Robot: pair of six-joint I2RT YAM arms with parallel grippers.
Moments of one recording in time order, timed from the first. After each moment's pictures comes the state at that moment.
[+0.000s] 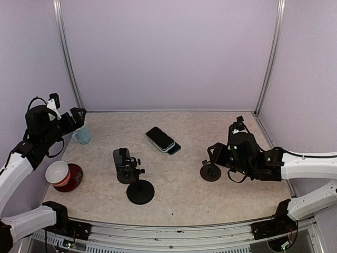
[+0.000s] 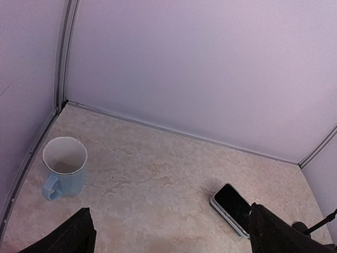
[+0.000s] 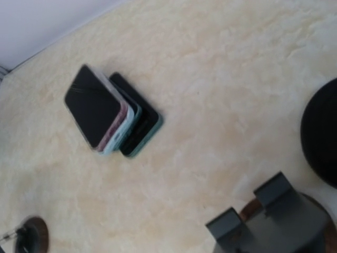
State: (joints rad) left arm -0.14 0.81 0.74 -0.12 -0.01 -0.39; right arm 0.95 1.16 0.68 -0.07 0.46 0.91
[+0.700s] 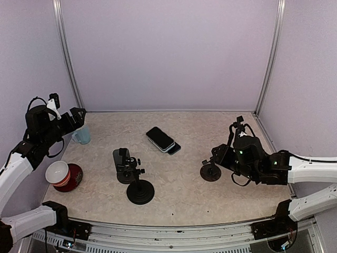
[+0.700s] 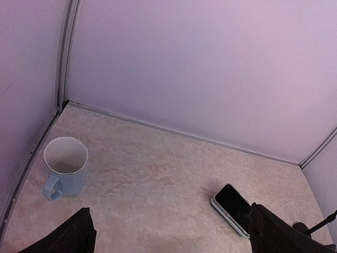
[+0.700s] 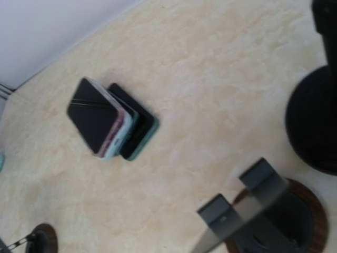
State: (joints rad) left arm -0.14 0.81 0.74 -0.12 -0.01 -0.39; right arm 1.00 1.08 0.64 -0.11 0.53 1.00
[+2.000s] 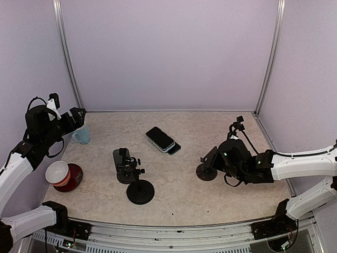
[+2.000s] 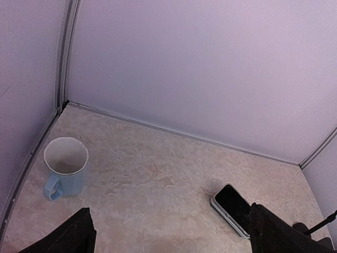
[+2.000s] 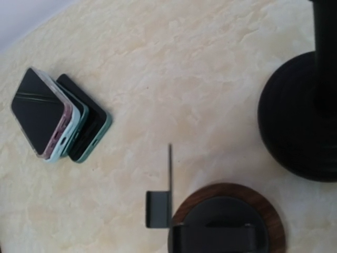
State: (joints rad) left arm -0.14 0.81 0.74 -0.12 -0.02 -0.39; right arm 0.96 1.28 0.66 -0.06 0.57 0.99
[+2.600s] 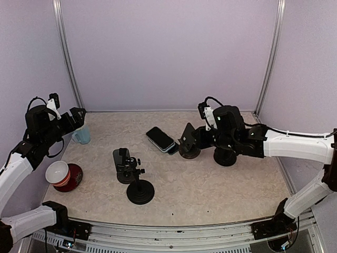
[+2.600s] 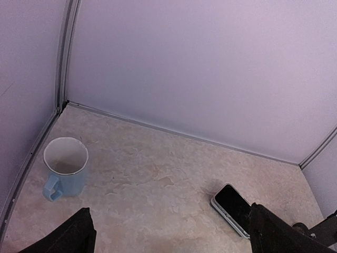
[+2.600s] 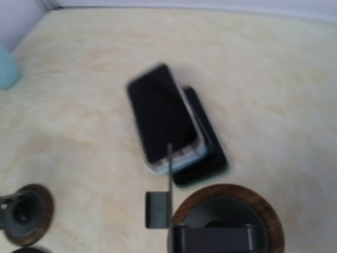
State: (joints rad) left arm -0.14 0.81 0.74 -0.12 -0.02 -0.39; right arm 0.91 1.41 0.99 -0.07 0.29 0.43
